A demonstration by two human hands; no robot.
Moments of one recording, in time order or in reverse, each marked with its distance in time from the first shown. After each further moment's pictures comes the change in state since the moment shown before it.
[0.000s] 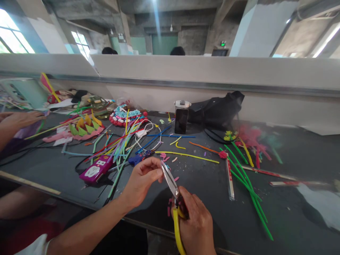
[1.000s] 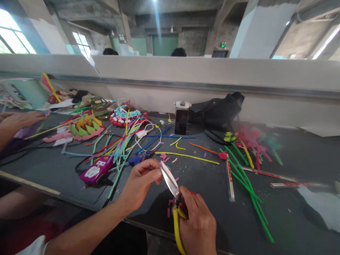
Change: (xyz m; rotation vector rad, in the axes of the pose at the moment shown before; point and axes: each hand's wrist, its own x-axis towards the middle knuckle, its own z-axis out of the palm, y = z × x) left_hand -0.005 0.002 0.001 0.033 0.043 0.013; right_hand 0.002 0.004 -0.001 -0.188 -0.020 -0.075
